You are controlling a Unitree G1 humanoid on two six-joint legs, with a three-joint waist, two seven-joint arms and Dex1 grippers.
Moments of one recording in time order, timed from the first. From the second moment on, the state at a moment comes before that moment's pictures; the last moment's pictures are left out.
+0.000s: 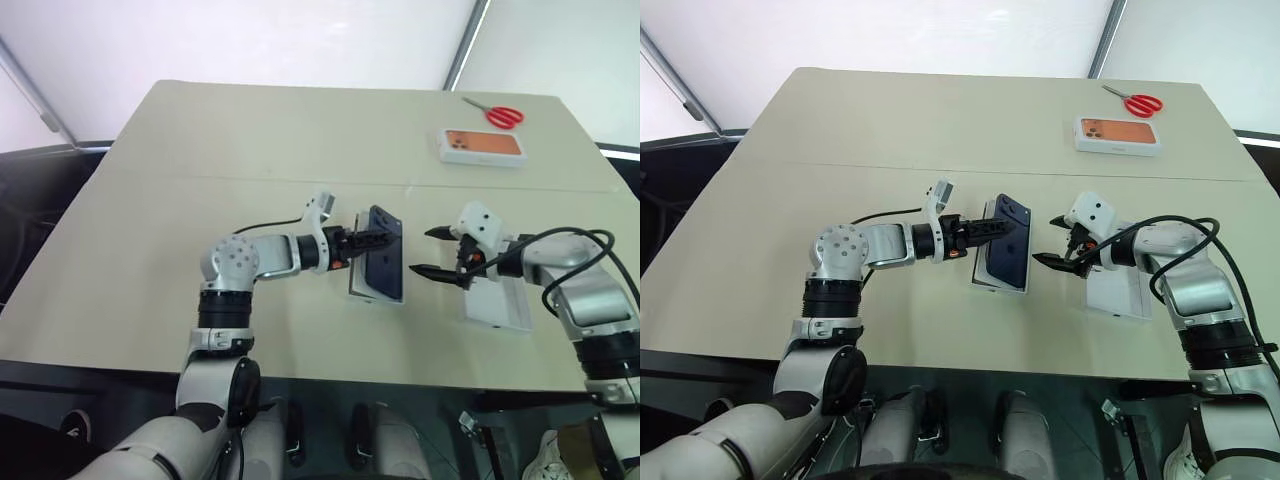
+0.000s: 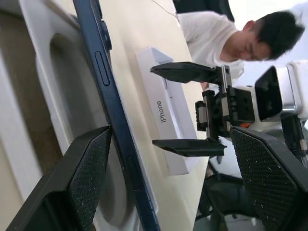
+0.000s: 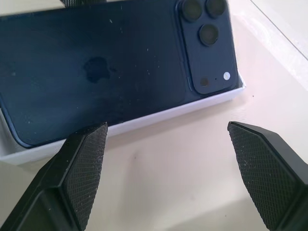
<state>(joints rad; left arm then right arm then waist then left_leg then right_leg) -0.82 -0.01 0.19 0.22 -0.83 1.32 -0.29 -0.46 -0.80 0.05 0.11 0.19 0.35 1.05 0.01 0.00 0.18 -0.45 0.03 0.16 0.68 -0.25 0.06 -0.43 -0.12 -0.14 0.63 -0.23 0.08</state>
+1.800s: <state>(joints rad) -0.75 0.15 -0.02 0.28 -0.55 1.11 -0.45 -0.49 -0.71 0.09 0.12 0.15 0.37 0.97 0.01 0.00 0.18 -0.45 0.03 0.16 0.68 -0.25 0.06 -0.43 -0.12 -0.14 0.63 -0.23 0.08</state>
